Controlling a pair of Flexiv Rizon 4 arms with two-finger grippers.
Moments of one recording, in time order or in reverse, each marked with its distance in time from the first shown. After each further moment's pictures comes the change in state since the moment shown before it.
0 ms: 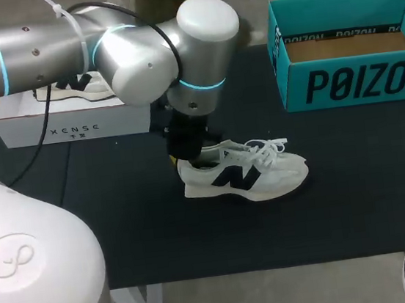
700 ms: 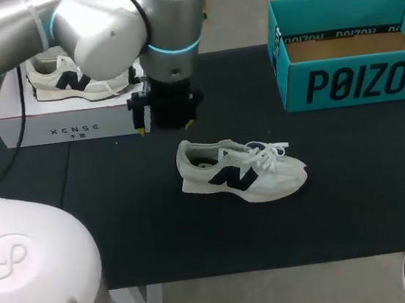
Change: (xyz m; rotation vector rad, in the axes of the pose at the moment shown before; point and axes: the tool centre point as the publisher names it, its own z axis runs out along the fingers) left arm 0.055 0.020 -0.077 -0.089 -0.099 -0.385; right arm 0.000 0.000 0.000 0.000 0.000 0.000
